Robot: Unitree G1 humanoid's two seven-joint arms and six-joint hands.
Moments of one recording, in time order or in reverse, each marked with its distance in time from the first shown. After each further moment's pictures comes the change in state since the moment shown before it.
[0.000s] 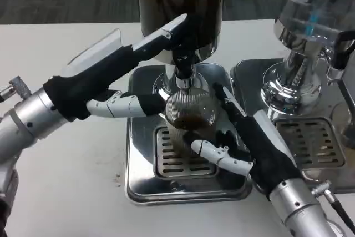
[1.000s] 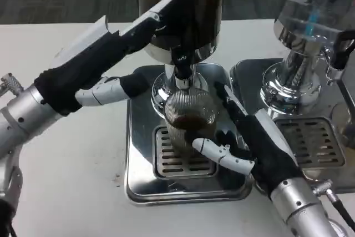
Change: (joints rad) left arm 0.024 -0.038 0.069 -0.075 -0.156 0.108 -0.117; right arm 0.001 -0.003 -0.005 -0.007 0.000 0.000 0.000
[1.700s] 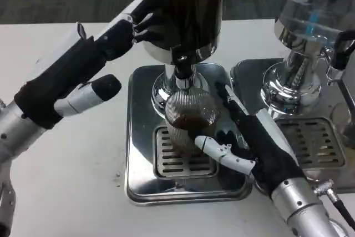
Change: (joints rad) left arm 0.105 -0.023 0.093 -0.066 -0.070 0.028 -0.048; right arm 0.000 -0.003 -0.002 0.000 0.005 0.000 0.001
